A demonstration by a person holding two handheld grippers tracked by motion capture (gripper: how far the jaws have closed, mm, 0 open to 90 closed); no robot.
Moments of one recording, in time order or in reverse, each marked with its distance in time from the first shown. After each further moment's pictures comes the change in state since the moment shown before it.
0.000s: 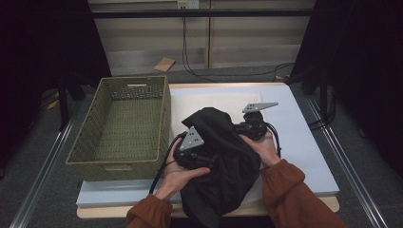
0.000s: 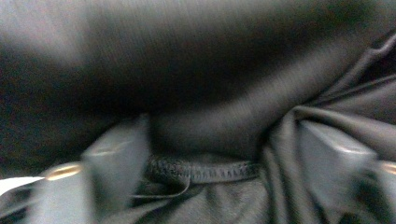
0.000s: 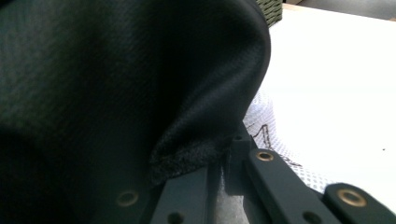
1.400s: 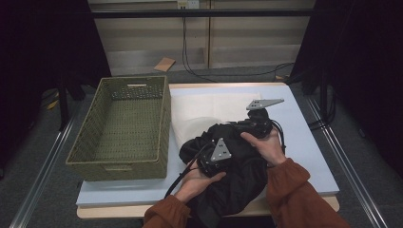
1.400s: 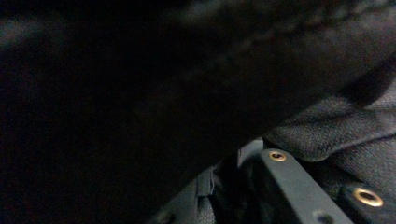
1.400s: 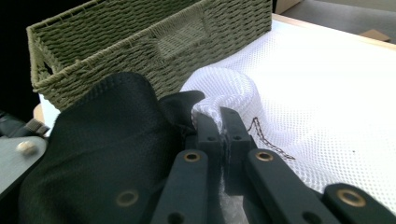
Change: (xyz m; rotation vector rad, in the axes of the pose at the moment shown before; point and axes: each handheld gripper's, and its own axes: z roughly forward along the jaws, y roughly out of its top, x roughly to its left) left arm -0.040 -0.006 0.054 0.122 -0.063 0.153; right arm 0.006 0.012 -0.019 -0.004 -0.051 -0.032
